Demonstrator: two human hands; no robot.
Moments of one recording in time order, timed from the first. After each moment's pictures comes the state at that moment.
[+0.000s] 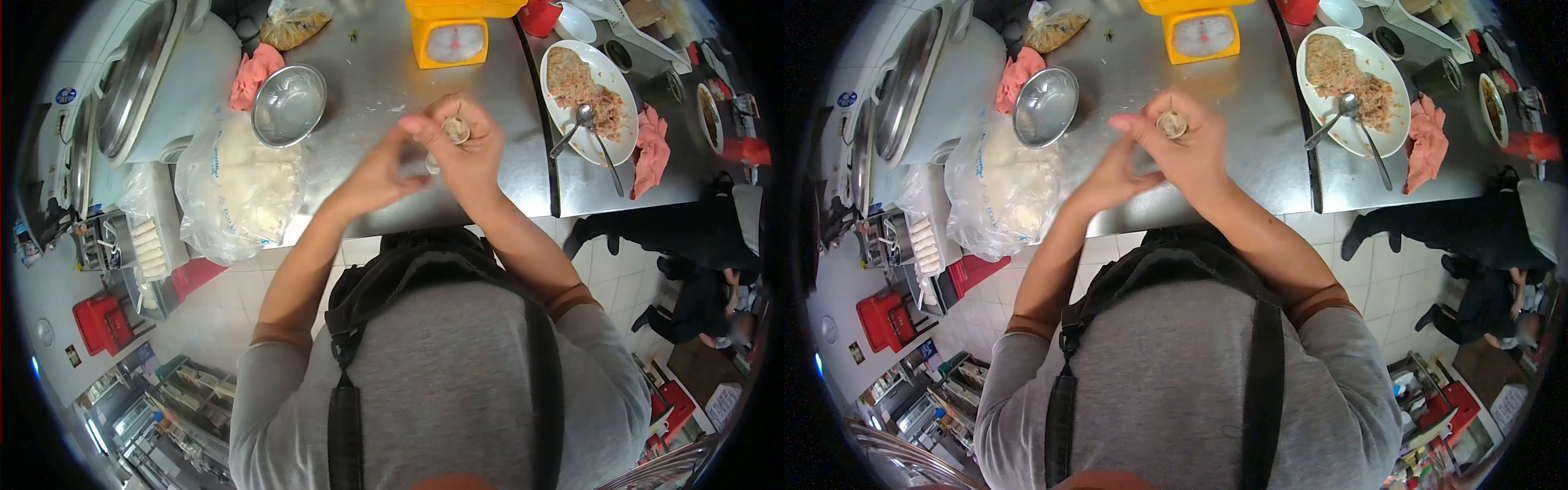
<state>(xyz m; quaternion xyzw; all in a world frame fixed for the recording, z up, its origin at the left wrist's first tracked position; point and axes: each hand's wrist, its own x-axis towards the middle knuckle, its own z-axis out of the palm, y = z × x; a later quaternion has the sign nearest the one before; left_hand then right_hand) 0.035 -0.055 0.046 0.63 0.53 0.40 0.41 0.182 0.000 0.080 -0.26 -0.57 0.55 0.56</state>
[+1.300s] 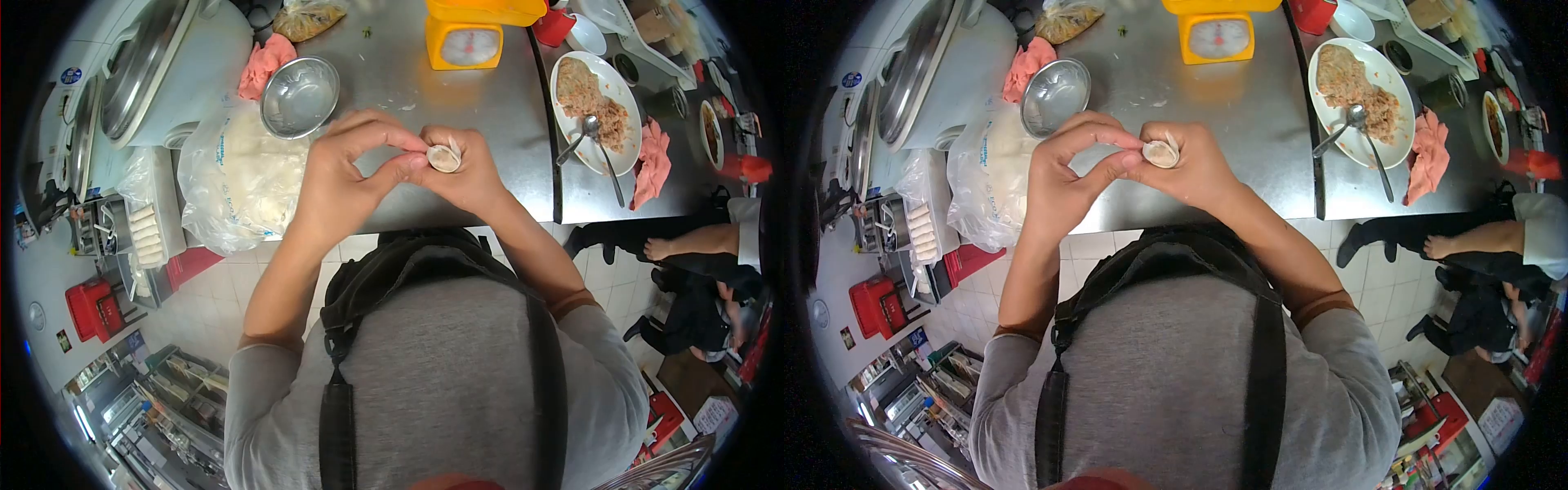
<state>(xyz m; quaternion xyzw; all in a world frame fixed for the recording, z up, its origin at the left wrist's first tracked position) 0.024 -0.077 0.154 0.62 0.57 0.43 0.31 0.195 -0.003 0.084 -0.24 -0.63 0.67 0.31</state>
